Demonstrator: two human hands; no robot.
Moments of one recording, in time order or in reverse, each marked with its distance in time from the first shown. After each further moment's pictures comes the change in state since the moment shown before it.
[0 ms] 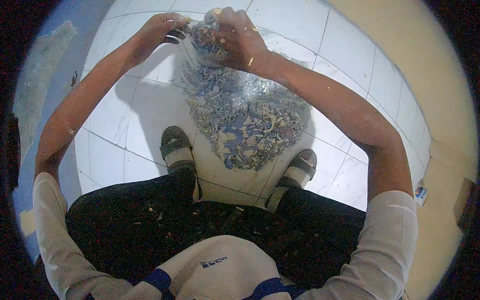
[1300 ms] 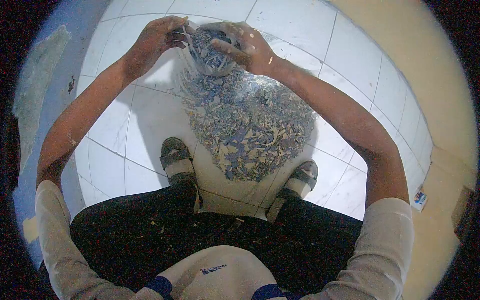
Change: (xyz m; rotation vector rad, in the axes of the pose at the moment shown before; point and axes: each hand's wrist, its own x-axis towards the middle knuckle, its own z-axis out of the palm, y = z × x) left_hand 0.019 -0.017 0.001 -0.236 -0.037 0.166; right_hand 0.001 0.054 0.038 0.518 -0.110 0.086
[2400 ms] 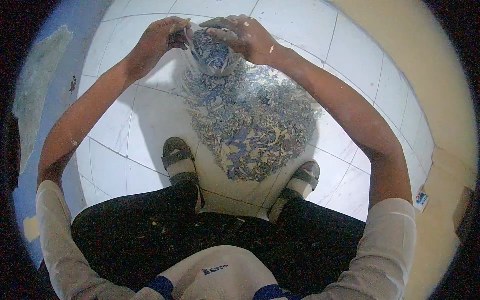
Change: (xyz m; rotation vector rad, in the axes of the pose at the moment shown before) left_hand -0.004 0.003 0.000 0.063 -0.003 -0.012; right_hand 0.016 0.013 -0.010 -0.118 -0.003 -0.444
